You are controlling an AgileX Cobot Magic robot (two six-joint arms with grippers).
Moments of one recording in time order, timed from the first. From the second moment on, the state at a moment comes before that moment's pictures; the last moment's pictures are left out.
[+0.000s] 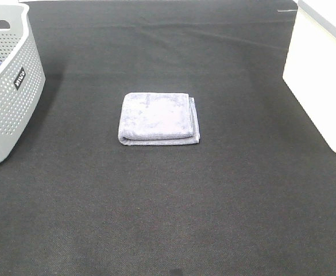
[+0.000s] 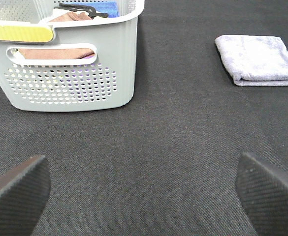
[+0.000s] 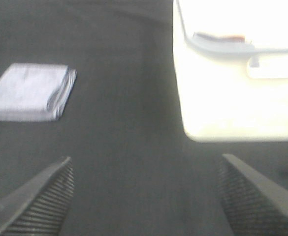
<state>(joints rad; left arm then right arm) 0.00 0.00 -0.50 -0.06 1.05 -0.01 0.00 0.18 -0.56 0.06 0.84 -0.09</state>
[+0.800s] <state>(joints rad) 0.00 0.00 -0.50 -0.06 1.05 -0.01 0.00 1.27 -1.20 0.10 0.72 -0.10</state>
